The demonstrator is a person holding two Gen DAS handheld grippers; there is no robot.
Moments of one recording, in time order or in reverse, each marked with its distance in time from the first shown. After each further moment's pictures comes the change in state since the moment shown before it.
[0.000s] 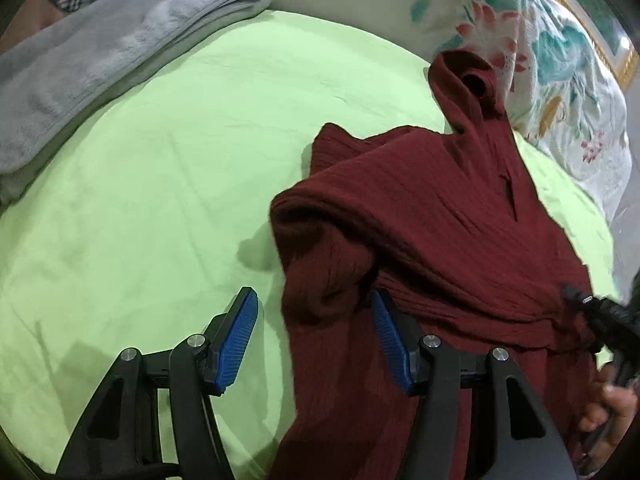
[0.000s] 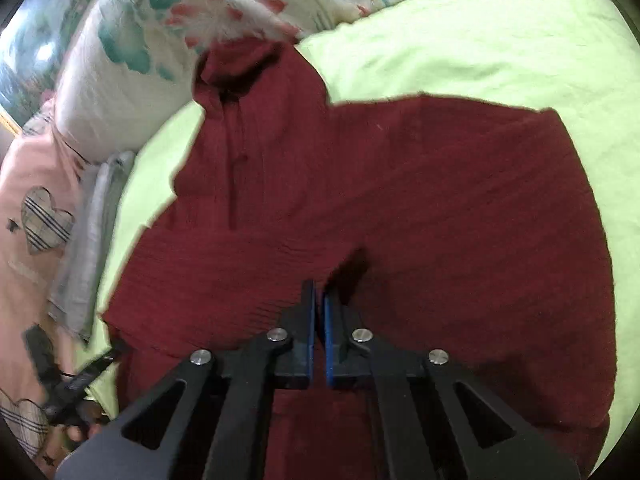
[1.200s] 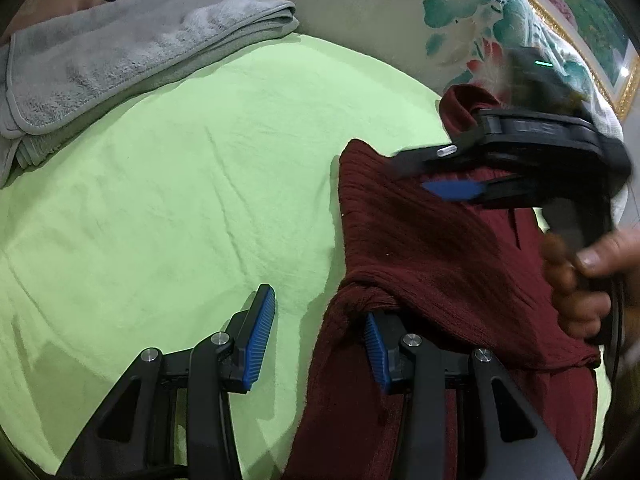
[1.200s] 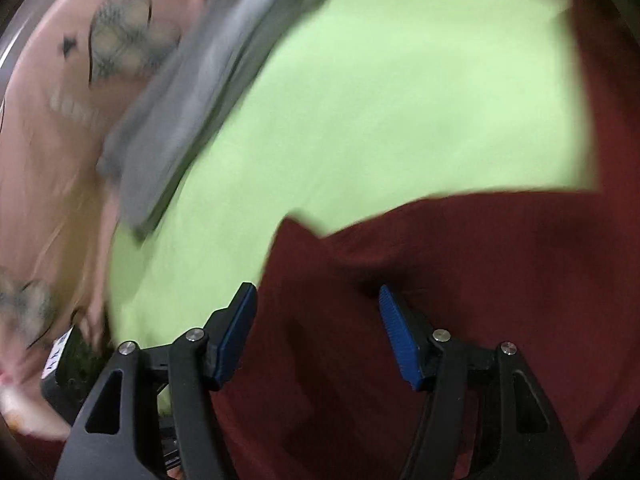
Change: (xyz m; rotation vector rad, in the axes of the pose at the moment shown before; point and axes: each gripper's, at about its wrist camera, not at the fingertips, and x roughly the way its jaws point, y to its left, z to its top) left arm -0.007 0.020 -0.026 -0.086 -0.130 -0.034; right arm 0.193 0.252 0.017 -0.567 0.598 0.337
